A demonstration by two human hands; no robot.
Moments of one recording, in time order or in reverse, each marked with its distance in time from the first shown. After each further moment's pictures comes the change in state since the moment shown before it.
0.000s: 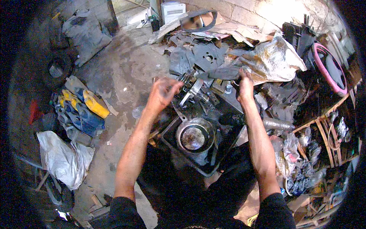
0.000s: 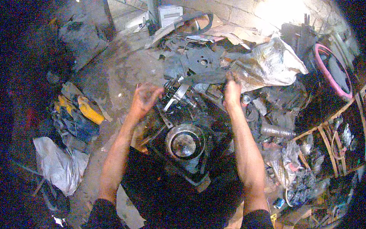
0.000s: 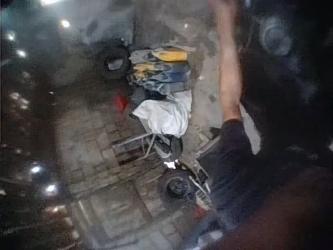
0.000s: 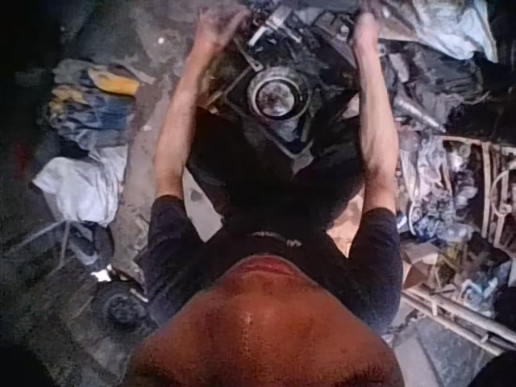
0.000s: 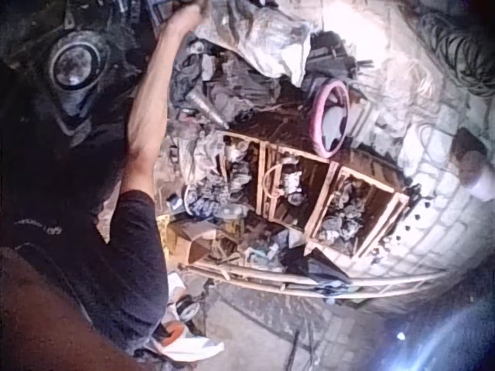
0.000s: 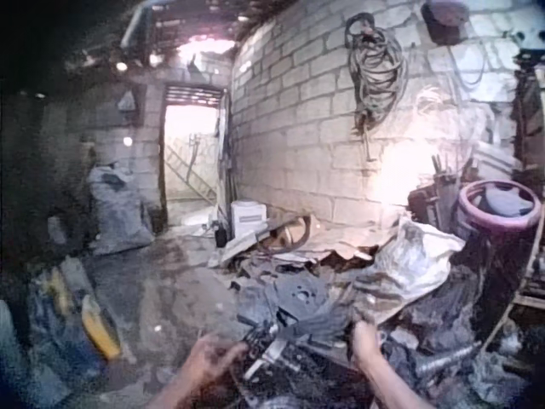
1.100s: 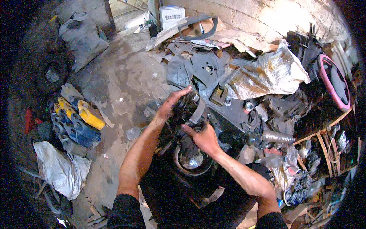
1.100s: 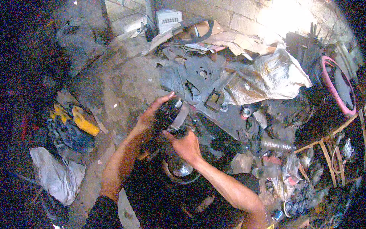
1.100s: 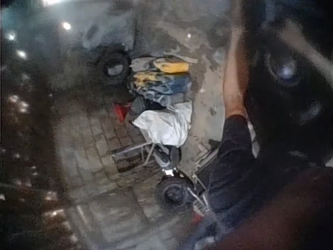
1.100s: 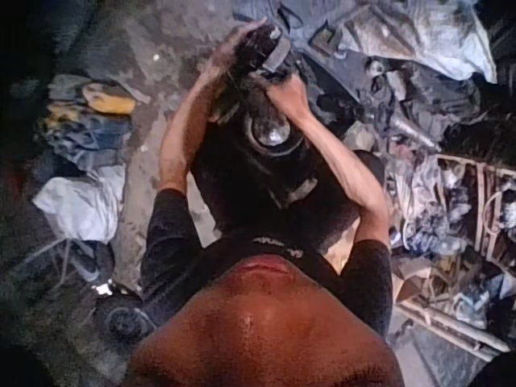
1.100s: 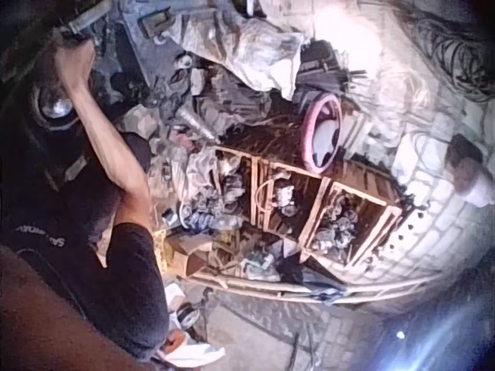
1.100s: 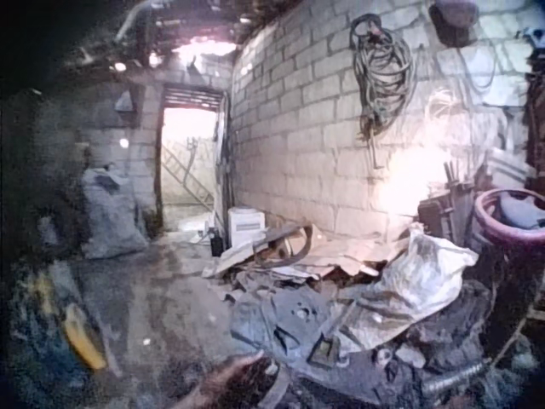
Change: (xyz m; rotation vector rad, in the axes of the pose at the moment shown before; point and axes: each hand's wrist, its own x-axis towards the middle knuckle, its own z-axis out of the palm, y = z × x) left_hand 0.064 -0.037 0.058 -1.264 -0.267 -0.741; right_hand -0.110 0.022 0.061 -0.695 -0.489 0.137
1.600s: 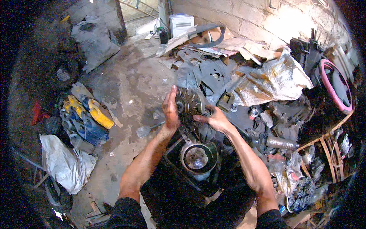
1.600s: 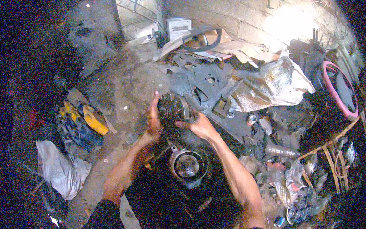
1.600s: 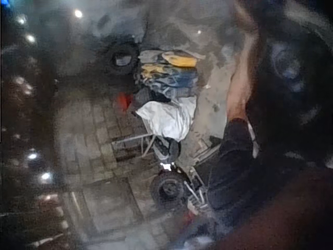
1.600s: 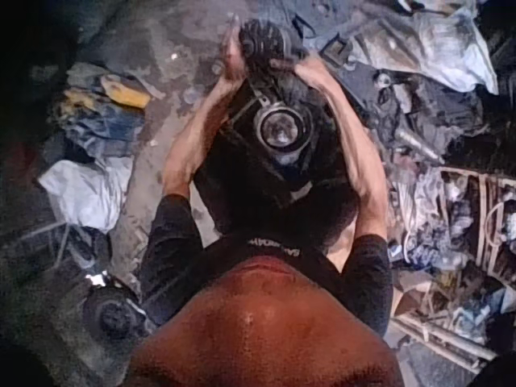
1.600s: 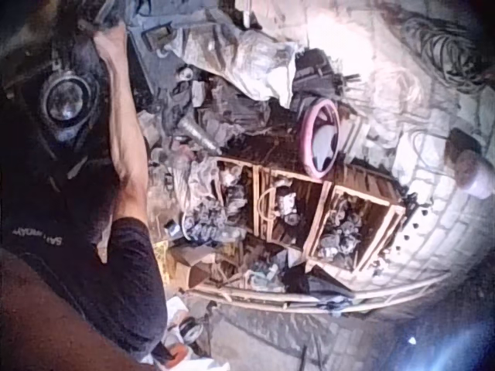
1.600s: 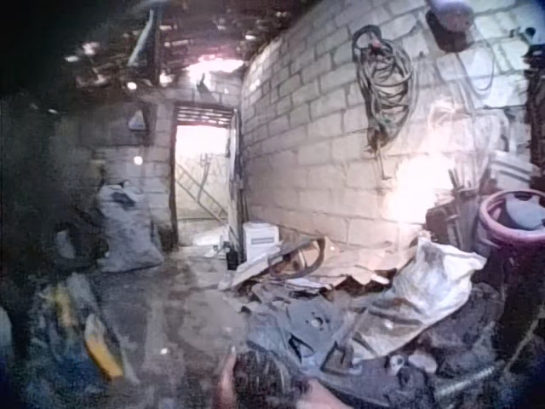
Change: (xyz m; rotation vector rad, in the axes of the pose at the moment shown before) left_hand -0.004 -0.038 -0.043 0.479 0.442 0.782; right_hand 0.042 -0.019 -0.043 -0.047 -0.264 -0.145
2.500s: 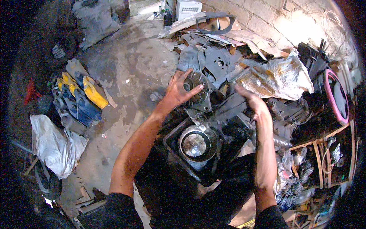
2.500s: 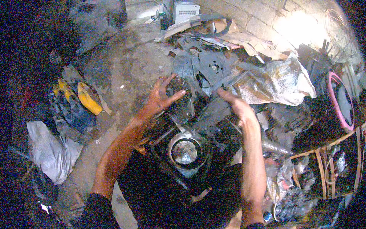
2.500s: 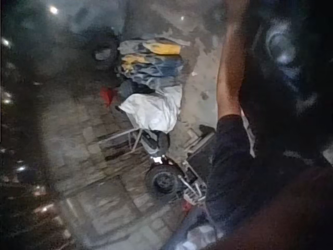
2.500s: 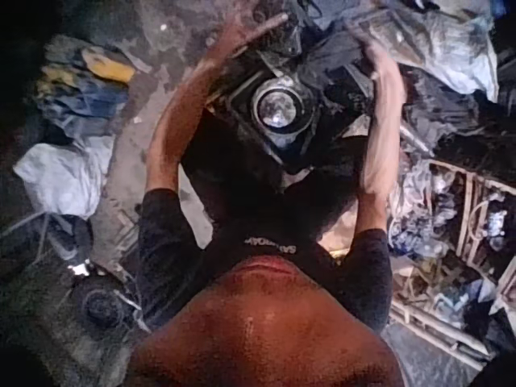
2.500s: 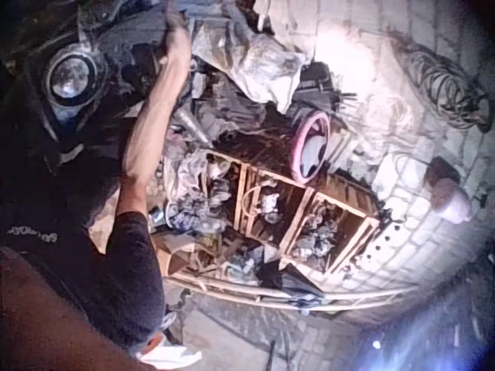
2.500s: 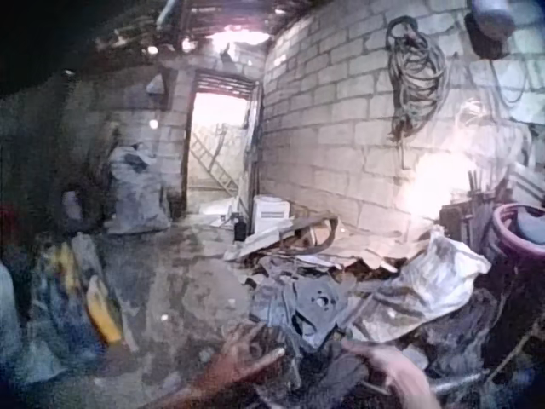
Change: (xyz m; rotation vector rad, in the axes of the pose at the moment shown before) left_hand -0.003 0.054 -0.011 0.660 -0.220 0.140; right_hand -0.010 0.005 -0.062 0.310 0.131 0.239
